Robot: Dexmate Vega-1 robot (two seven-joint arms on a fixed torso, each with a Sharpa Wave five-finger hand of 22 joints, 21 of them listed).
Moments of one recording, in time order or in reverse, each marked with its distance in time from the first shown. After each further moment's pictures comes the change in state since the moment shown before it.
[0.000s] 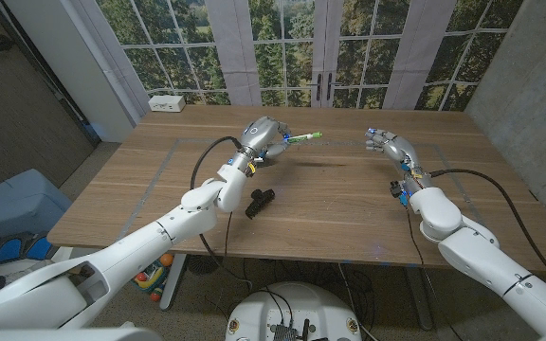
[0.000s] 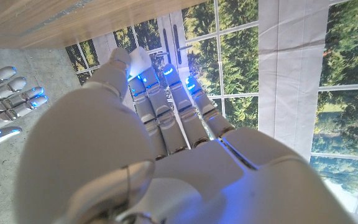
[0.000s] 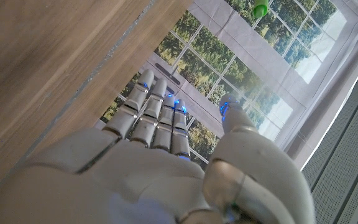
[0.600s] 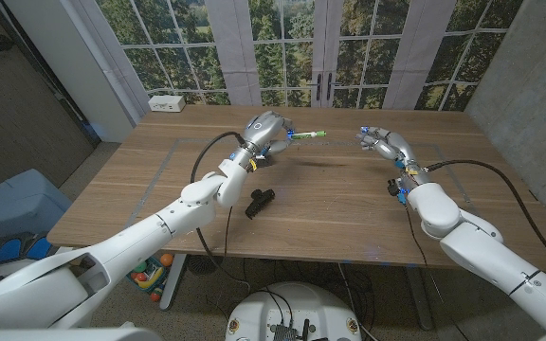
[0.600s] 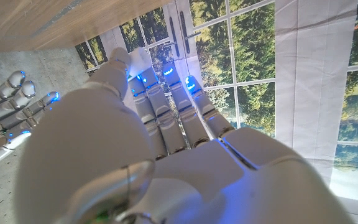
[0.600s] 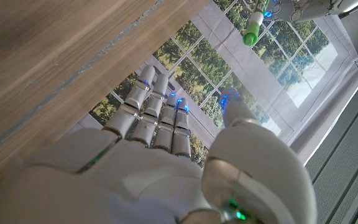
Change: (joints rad) left arm -0.044 0.005 0.022 0.024 0.043 -0.049 0.000; left_hand 0.000 0.000 -0.007 0.001 0.004 -0.003 0.000 0.013 0.000 -0.002 -0.002 0.004 0.000 0.000 0.000 0.000 0.013 0.005 -0.005 0.008 0.002; right arm 0.005 -0.045 -0.022 -0.106 -0.111 -0.124 -0.028; right_hand 0.105 -0.026 -0.016 -0.008 -0.014 0.027 -0.027 0.008 0.005 0.025 -0.033 0.008 0.019 0.017 0.000 0.055 0.065 0.011 0.003 0.022 0.011
